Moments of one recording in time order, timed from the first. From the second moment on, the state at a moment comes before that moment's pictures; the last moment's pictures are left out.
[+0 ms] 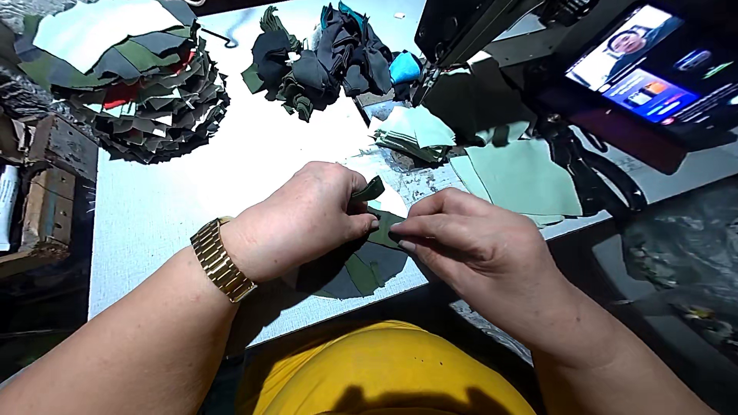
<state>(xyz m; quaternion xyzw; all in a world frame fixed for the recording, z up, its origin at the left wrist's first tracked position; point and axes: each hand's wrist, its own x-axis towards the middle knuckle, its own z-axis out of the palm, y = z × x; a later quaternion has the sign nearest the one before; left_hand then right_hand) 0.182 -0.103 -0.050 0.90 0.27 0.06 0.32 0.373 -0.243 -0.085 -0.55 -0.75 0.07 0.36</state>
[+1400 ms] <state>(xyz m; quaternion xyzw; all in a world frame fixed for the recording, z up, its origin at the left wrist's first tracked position) 0.168 -0.070 -0.045 0.32 0.34 0.35 0.81 0.367 -0.054 -0.049 -0.64 -0.68 0.08 0.34</state>
